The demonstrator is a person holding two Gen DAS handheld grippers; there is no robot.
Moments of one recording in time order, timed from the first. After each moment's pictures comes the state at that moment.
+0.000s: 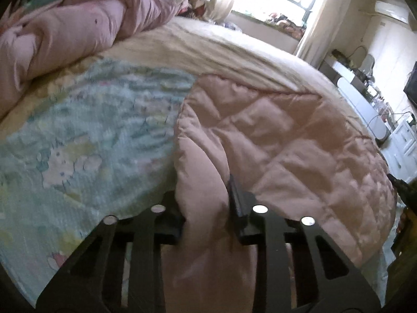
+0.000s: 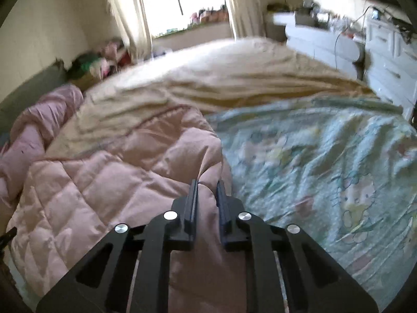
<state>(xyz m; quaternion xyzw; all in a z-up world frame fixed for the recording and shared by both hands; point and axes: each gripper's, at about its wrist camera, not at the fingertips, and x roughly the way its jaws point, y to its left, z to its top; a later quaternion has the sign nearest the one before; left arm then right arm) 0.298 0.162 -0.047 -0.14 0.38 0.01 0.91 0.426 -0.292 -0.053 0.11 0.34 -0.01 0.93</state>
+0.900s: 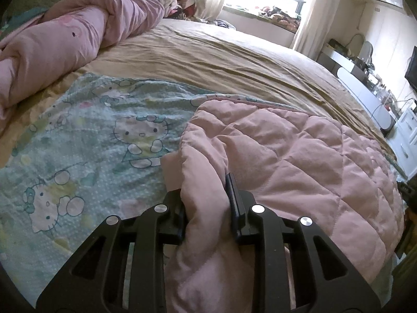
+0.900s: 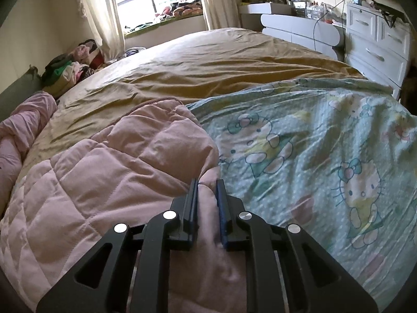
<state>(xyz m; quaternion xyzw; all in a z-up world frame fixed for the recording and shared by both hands) 0.360 0.154 -0.061 -0.10 0.39 0.01 0.91 0.471 -0.308 -0.102 0.13 0.38 -0.07 0.91</state>
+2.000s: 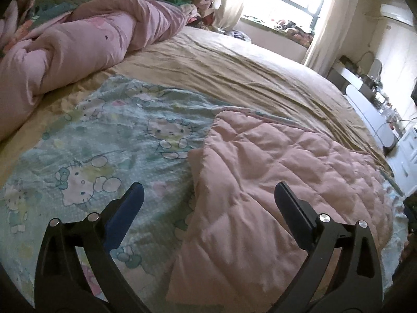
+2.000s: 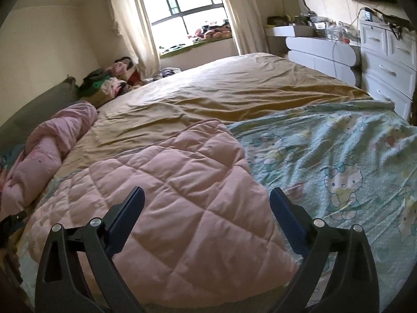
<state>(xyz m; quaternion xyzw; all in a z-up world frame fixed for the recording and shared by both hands) 0.296 0.169 -0.014 -0.13 0.37 0.05 0.92 0.365 -0.288 -0.030 0.14 0.30 0.02 0.94</state>
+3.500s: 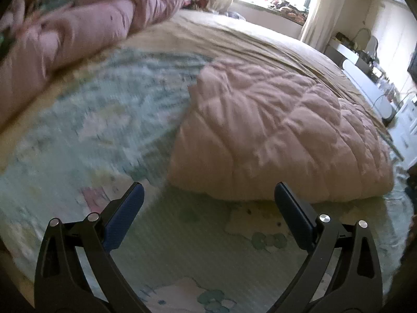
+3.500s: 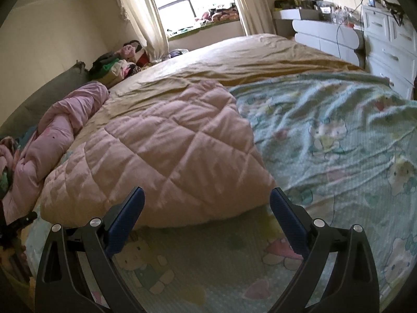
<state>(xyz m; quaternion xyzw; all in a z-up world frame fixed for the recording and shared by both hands) 0.204 0.141 -0.049 -0.11 0.43 0.04 0.90 0.282 -0.298 -0.056 0.15 0.35 0.05 0.92</state>
